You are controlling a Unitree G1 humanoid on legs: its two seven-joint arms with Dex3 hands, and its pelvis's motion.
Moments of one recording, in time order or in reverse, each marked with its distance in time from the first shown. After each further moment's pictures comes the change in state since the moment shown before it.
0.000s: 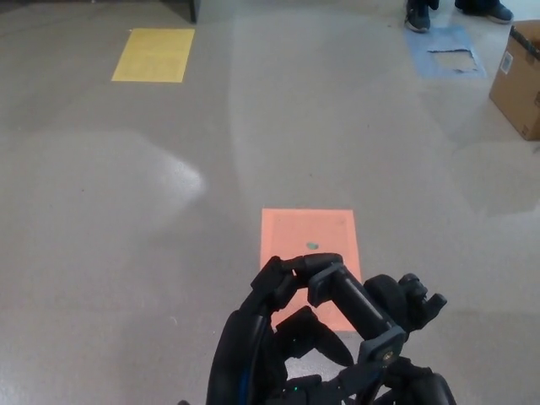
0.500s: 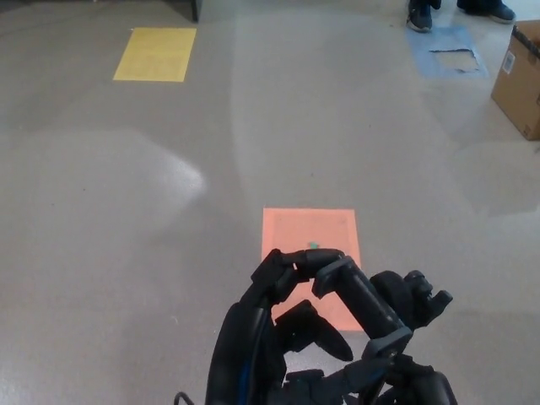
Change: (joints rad) left_arm -0.030 0.010 -0.011 -0.078 0.016 0.082 0.038; right_arm -0.009 0.003 -0.003 0.024 0.005 -0.027 -0.025
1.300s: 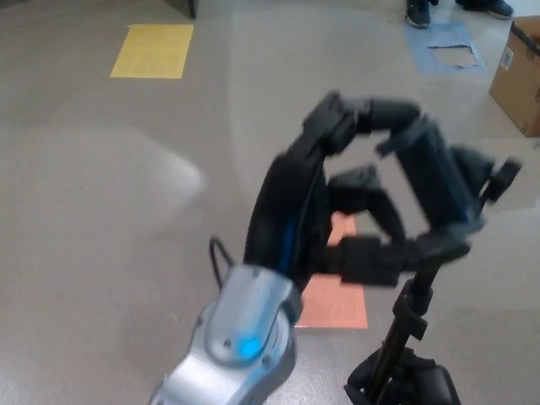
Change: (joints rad) left_arm -0.498 -0.081 0.061 -0.108 0.006 0.271 0.045; right_arm -0.003 0.001 -0.004 0.004 0.001 -0.058 -0.021
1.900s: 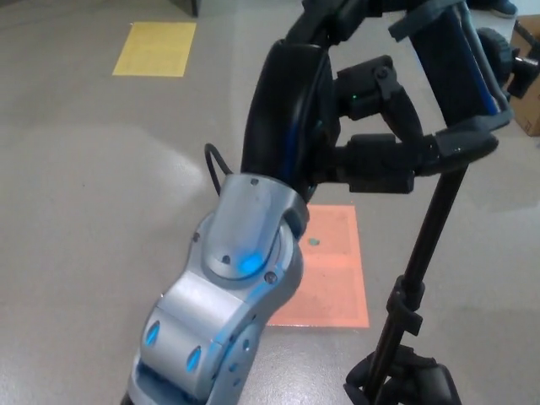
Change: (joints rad) left_arm -0.239 -0.017 0.117 0.013 -0.010 0.095 0.007; right_arm -0.008 -0.001 -0.005 0.014 -0.001 -0.026 -0.009
